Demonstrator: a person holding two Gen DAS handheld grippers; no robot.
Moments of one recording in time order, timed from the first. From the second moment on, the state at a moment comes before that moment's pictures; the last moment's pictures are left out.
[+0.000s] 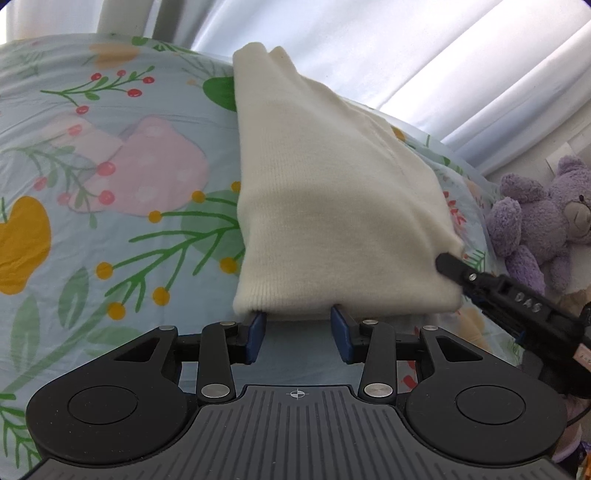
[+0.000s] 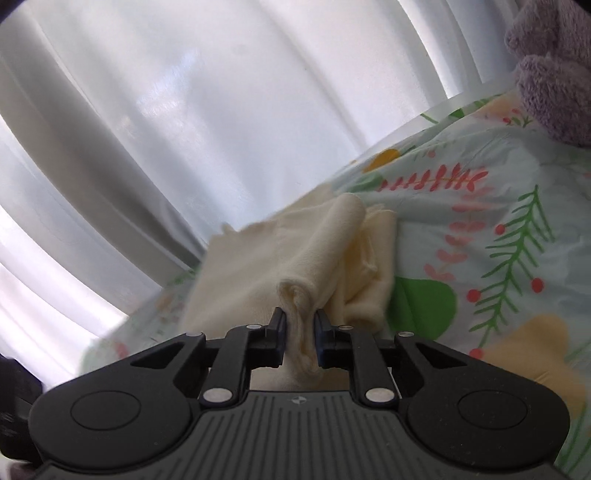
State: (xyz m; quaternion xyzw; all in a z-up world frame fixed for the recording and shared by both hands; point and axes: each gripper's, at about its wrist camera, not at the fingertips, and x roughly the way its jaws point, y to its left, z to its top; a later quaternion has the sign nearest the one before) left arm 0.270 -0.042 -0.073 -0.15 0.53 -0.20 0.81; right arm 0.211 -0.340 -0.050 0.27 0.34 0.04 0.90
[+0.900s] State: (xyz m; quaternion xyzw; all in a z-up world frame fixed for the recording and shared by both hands) left arm 0.312 -0.062 -0.051 -0.02 0.49 -0.18 0.85; right arm 0.247 -0.319 -0.057 0.10 0.37 0.03 0.92
